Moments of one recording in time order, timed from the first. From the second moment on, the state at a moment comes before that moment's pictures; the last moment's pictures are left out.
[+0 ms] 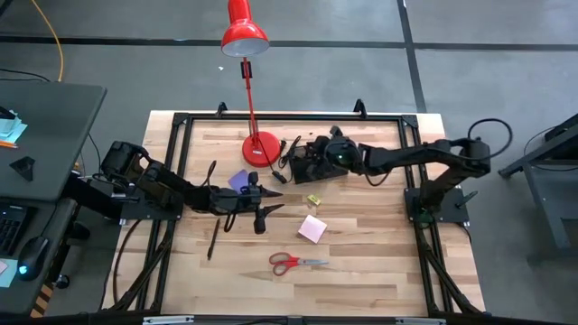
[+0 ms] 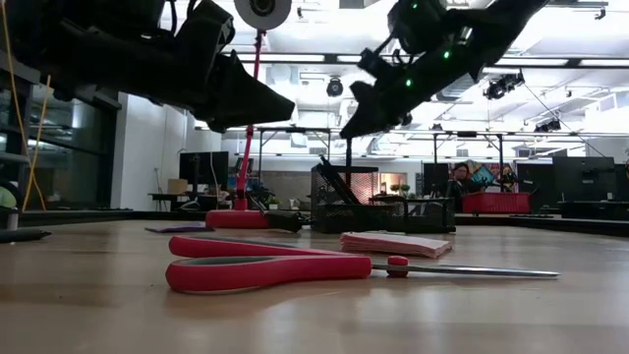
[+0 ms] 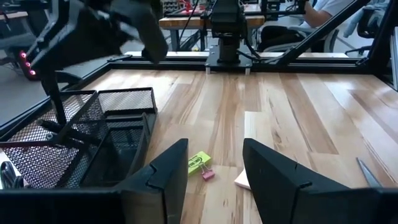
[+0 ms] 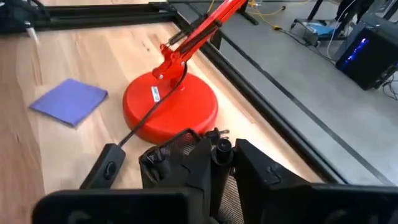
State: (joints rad) left arm -0.11 1.59 0.46 0.92 -0.41 -0.03; right arm -0.22 1.56 0.83 0.28 0.35 -0.02
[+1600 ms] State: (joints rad) left arm -0.11 1.59 0.46 0.84 -0.41 -0.01; right arm 0.46 1.54 0.83 0.48 -0.13 -0.19
